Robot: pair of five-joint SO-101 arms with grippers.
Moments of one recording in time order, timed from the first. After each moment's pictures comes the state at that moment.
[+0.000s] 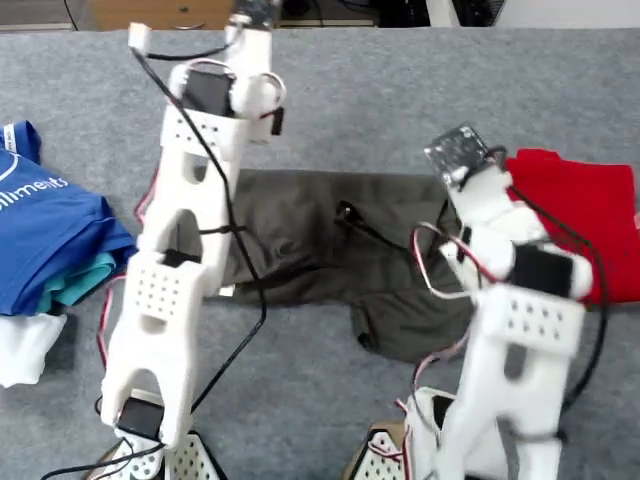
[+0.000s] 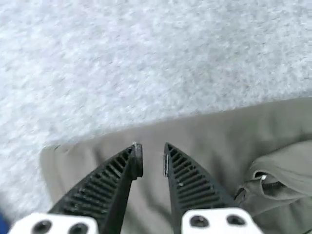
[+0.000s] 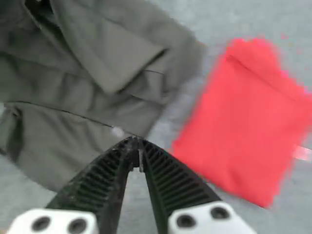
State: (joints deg) left arm 10.7 44.4 -78.1 100.2 -7.1; right arm 10.3 -37.8 34.5 75.6 34.5
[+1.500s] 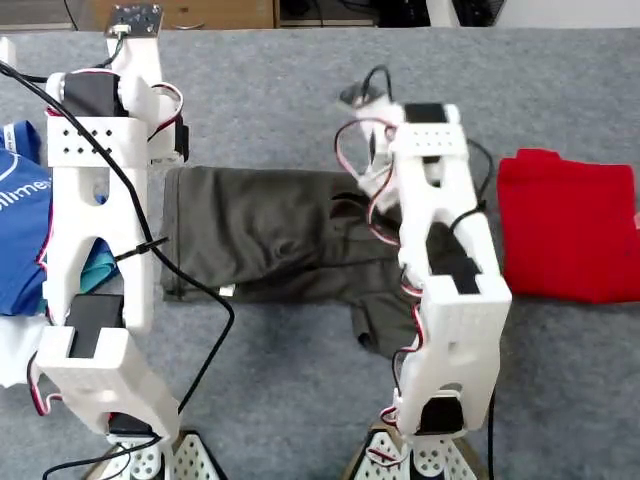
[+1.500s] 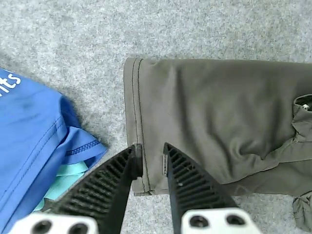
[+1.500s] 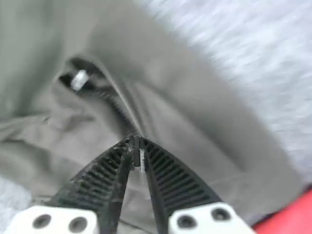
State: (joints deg) left arm -3.0 11.2 -36.0 100.2 -8.8; right arm -5.8 33.4 -24.7 84.3 23.8
